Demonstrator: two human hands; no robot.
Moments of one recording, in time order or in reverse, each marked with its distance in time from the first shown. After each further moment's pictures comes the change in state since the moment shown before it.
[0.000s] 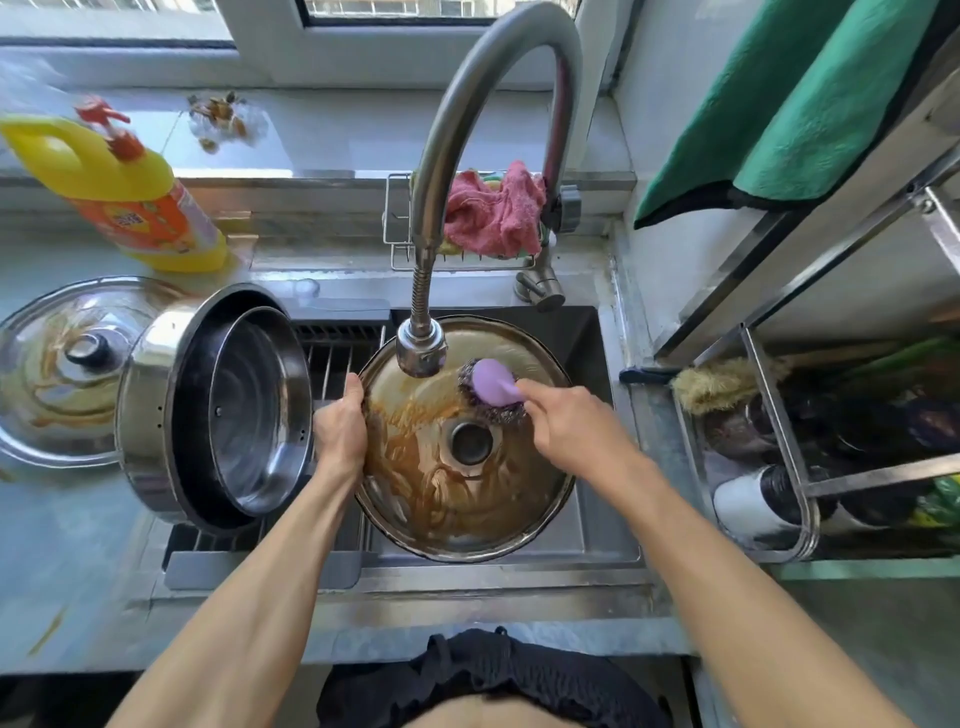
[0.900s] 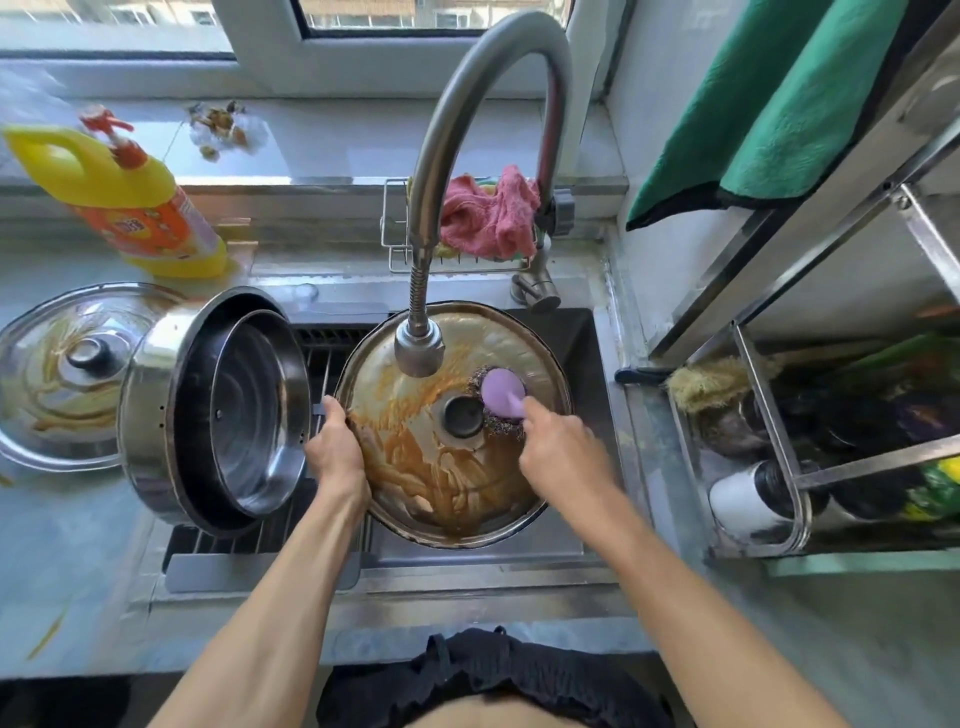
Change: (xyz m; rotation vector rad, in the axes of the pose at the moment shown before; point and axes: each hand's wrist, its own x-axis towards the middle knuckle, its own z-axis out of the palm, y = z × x) left_hand -0.027 -0.005 -0.004 -0.311 0.094 -0.247; right_hand -0.025 -0.007 0.016 0.019 0.016 0.182
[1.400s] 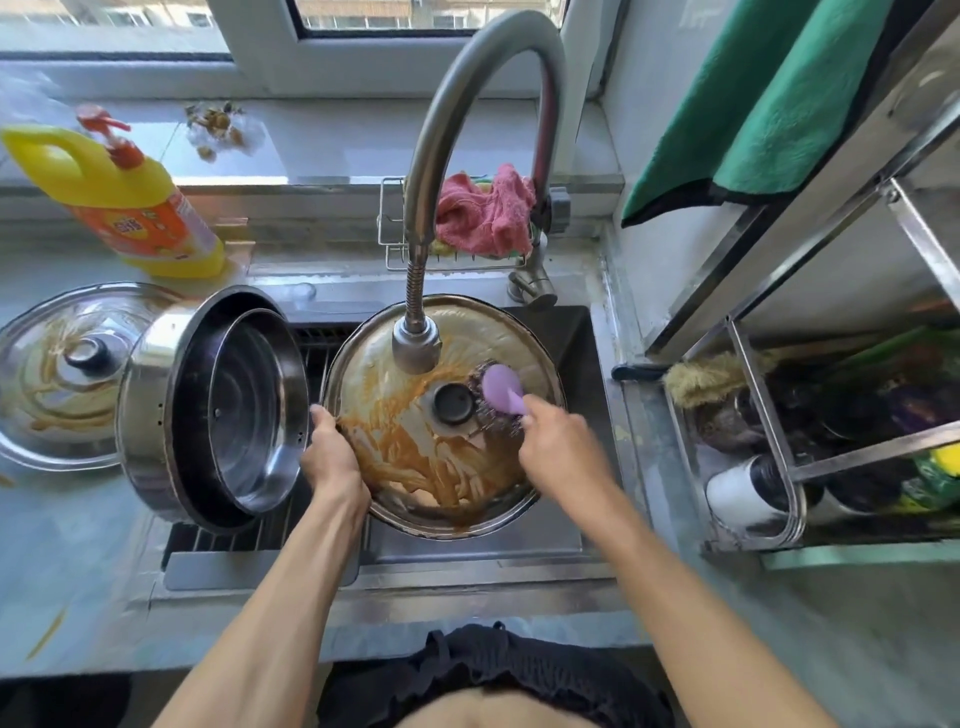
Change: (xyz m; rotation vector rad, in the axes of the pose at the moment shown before) left_hand -0.016 0.003 -0.001 -0.147 0.022 -0.087; right_hand -0.004 -0.002 0.006 0.117 0.022 0.040
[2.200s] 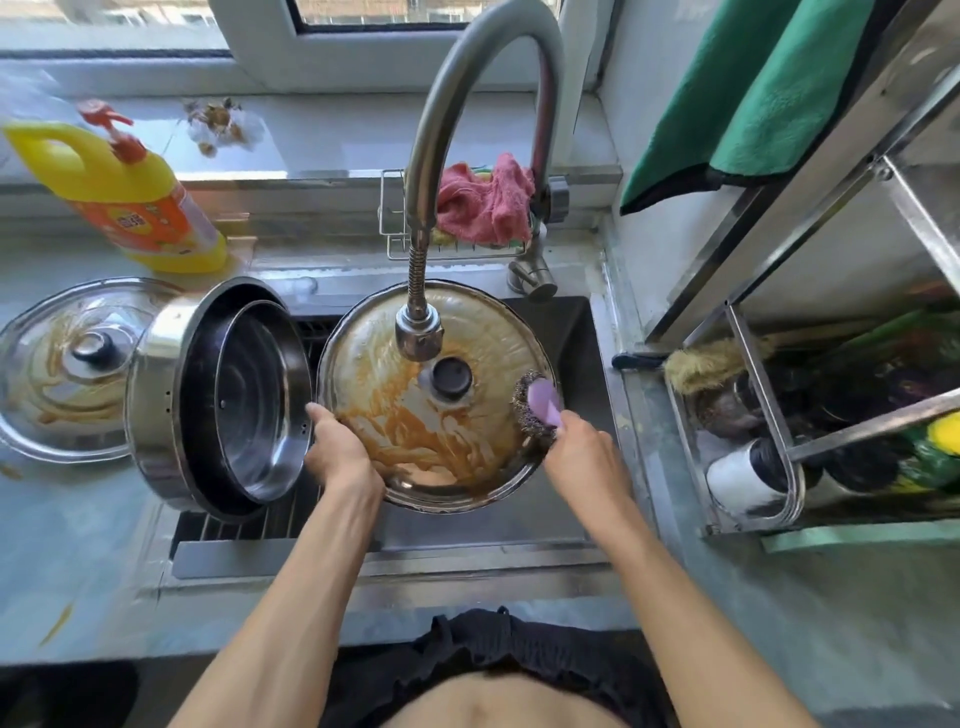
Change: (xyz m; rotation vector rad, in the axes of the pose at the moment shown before) left_hand -0.010 -0.004 0.005 -0.127 0.138 -0.083; right_hand -0.020 0.019 0.017 0.009 0.039 0.099
